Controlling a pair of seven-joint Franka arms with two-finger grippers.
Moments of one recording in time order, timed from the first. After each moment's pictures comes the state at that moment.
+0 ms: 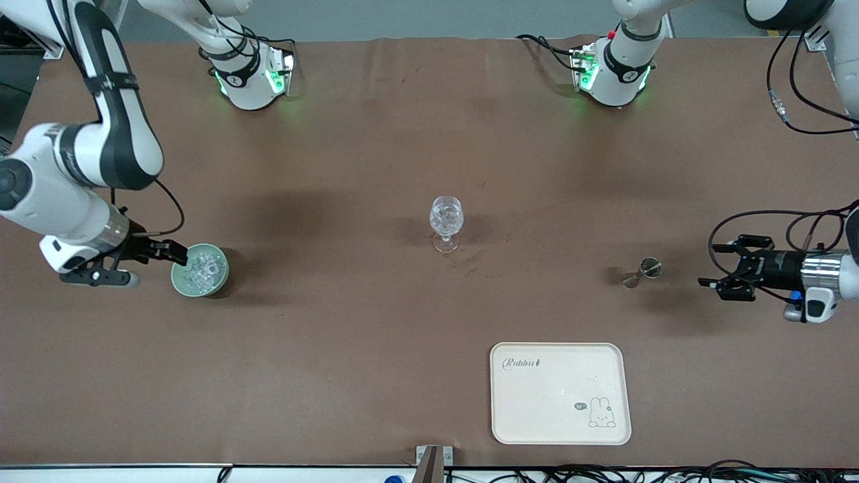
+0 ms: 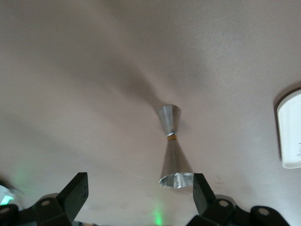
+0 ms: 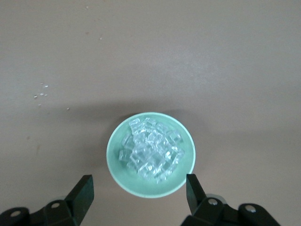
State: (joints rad) left arm 0.39 0.72 -0.12 -1.41 -0.44 1.59 -0.62; right arm -0.05 0.24 -0.01 -2.02 0.00 2.27 0.00
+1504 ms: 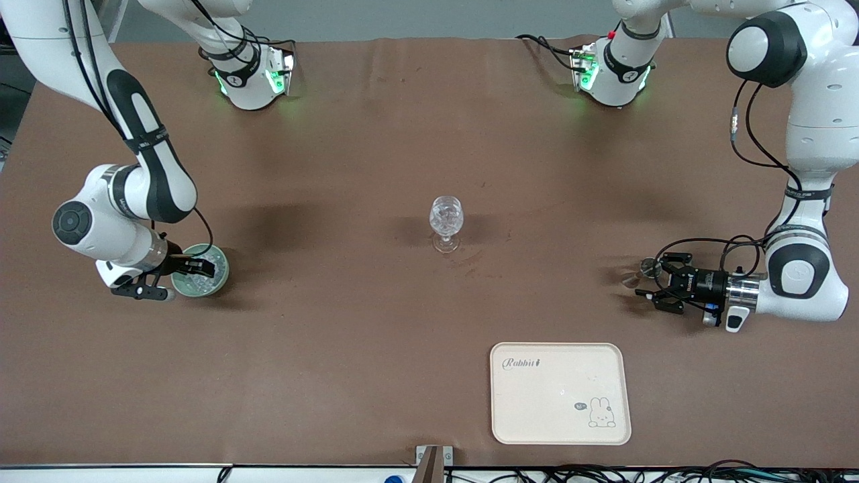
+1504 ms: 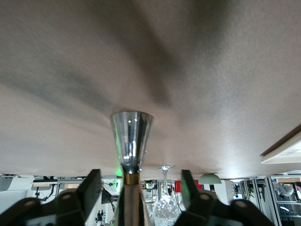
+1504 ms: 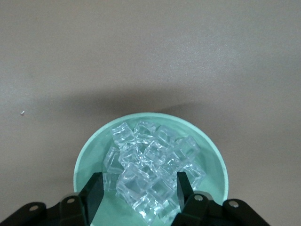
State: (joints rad) left arm 0.36 0.93 -0.13 -1.41 -0.71 1.61 -0.64; right arm -0.07 0.41 -0.01 -2.07 0.08 2.43 0.01
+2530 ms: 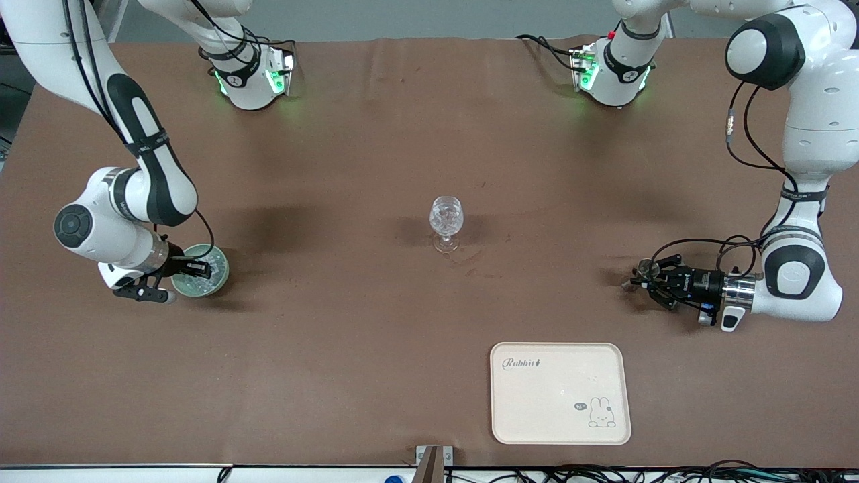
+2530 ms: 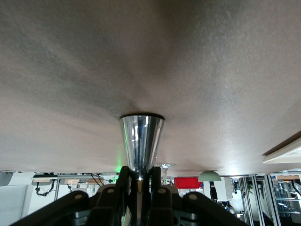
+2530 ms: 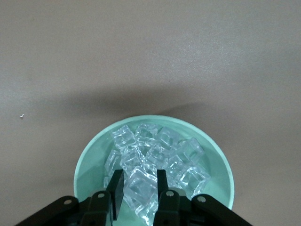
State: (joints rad) left arm 0.36 0.94 -0.14 -1.41 -0.71 1.60 -0.64; right arm -0.07 0.42 -0.01 -2.05 0.09 2.43 0.01
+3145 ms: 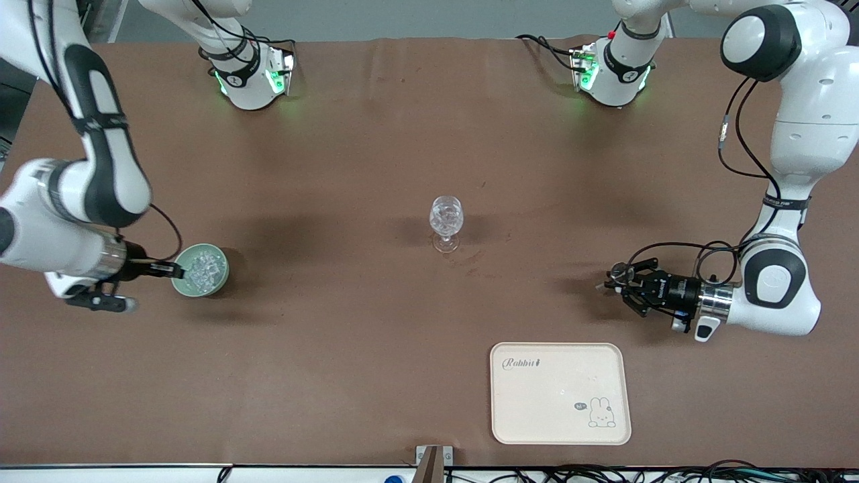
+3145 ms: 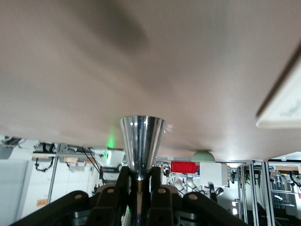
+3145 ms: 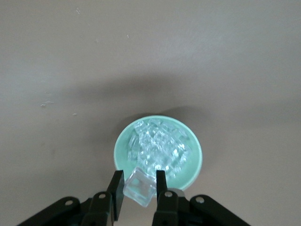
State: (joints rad) left arm 0.34 0.91 -0.33 -1.38 -0.72 1.61 -0.90; right arm -0.09 0.34 -0.01 -1.74 0.09 1.97 0.02
